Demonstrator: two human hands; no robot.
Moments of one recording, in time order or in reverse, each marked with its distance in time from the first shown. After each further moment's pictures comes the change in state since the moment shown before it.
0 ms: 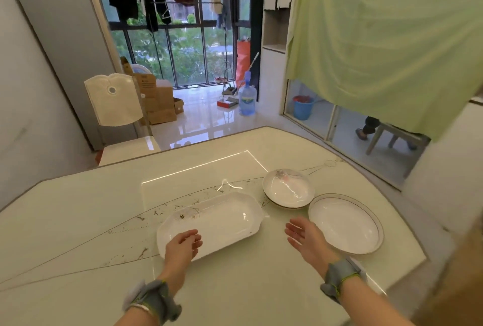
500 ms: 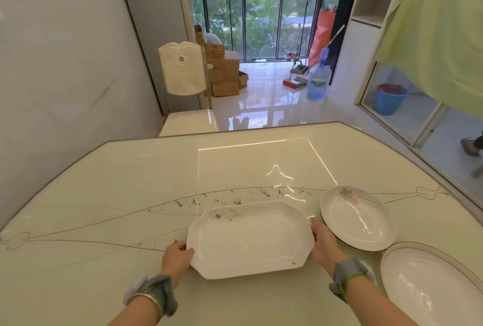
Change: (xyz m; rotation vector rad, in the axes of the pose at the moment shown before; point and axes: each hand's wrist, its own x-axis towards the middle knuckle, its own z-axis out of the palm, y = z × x) left_hand 0.102 -0.041 -0.046 0.227 0.285 -0.162; right_hand 0.144 0.011 0.088 -0.195 -0.136 0.072
